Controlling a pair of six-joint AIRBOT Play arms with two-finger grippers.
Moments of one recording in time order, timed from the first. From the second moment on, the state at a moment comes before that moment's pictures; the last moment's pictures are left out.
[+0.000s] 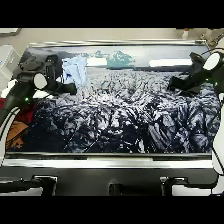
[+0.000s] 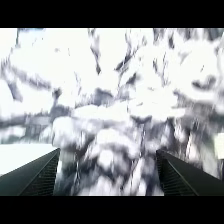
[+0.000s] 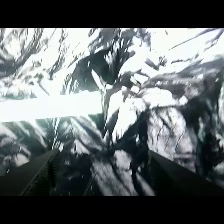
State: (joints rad) left arm -0.24 -1.49 1.45 1.52 -0.92 -1.76; right arm -0.10 -1.54 1.68 -1.41 1.41 1.69
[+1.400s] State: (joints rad) left arm 0.03 -2.23 1.92 0.72 -0.51 -1.96; right arm -0.10 -1.56 1.68 -1.37 1.30 1.69
